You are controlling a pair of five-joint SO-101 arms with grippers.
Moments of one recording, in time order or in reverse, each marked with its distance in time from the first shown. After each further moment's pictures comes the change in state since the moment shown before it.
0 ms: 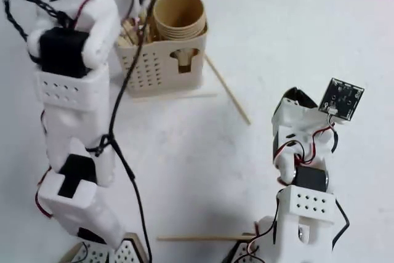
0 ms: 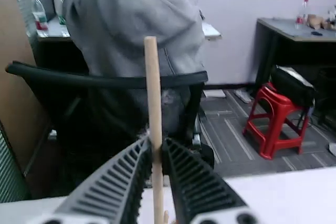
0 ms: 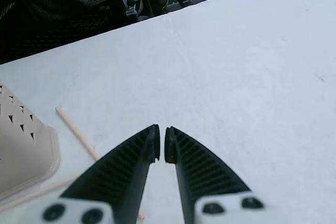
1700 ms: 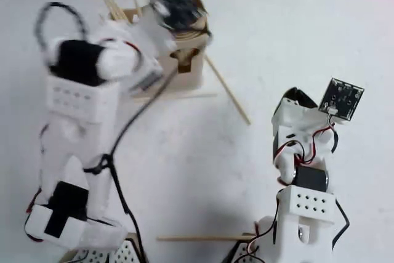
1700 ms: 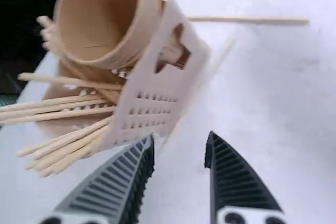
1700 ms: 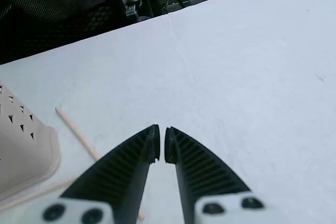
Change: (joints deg) left arm 6.8 -14.8 32.1 33.7 -42.3; right arm 0.0 0.0 0.0 0.0 0.0
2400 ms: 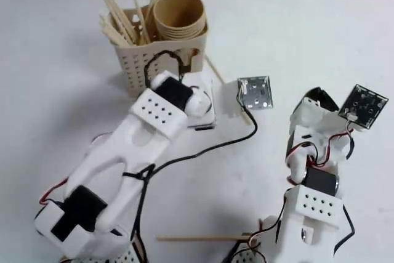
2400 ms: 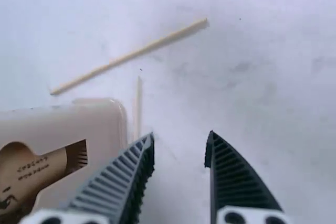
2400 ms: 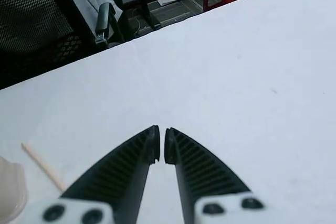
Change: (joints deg) left arm 17.1 -0.3 41.1 -34.5 -10.9; right arm 7.6 0.0 0.0 -3.2 0.0
